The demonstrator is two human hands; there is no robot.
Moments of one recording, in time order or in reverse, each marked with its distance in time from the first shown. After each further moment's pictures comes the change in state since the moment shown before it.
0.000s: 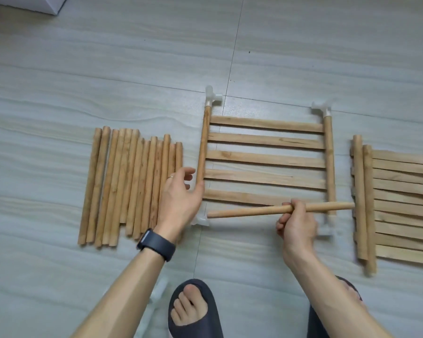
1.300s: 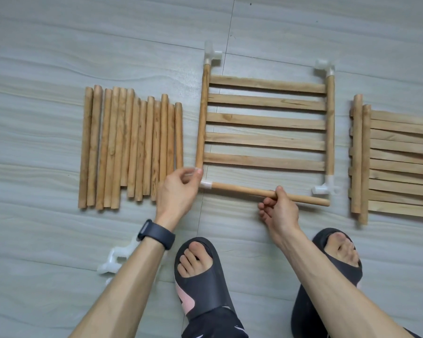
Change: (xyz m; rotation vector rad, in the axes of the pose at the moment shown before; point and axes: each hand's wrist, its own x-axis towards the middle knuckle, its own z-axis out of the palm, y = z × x) left_hand -0.050 -0.043 0.003 0.018 -0.072 -0.166; right_hand -0.026 0.060 -0.015 0.058 -0.089 0.247
